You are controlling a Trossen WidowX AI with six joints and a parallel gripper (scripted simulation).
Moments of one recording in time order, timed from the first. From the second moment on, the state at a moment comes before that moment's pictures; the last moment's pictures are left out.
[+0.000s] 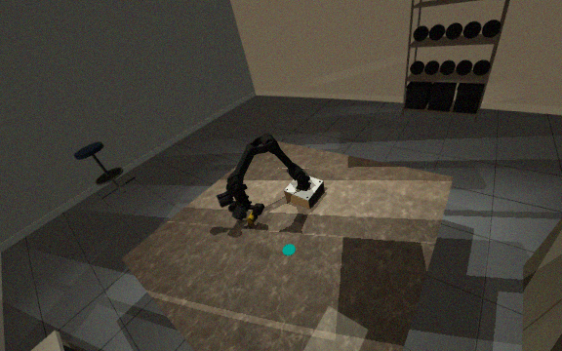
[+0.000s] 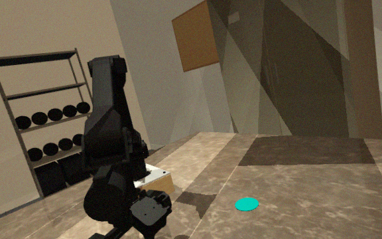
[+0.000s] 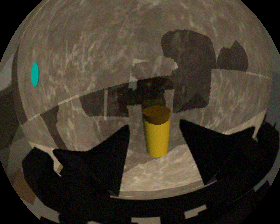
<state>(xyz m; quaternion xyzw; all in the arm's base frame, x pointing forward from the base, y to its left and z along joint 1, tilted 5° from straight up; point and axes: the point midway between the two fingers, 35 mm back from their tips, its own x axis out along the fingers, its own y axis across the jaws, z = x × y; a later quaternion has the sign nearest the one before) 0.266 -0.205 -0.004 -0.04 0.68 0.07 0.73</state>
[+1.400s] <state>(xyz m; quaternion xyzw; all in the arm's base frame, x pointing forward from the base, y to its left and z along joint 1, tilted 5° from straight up) 0.267 -0.211 0.054 -0.04 0.68 0.06 0.73</state>
